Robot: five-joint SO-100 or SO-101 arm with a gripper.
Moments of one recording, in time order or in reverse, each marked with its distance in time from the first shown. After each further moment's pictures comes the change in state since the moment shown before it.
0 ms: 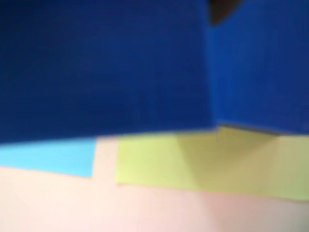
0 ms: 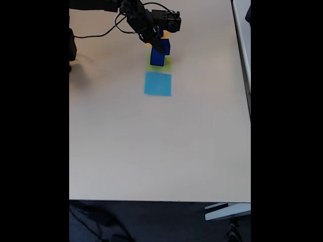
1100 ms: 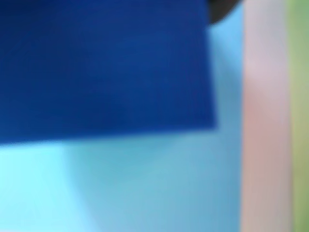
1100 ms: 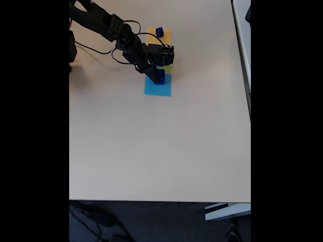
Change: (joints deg) arm 9.1 -10.4 21.1 -33.8 -6.2
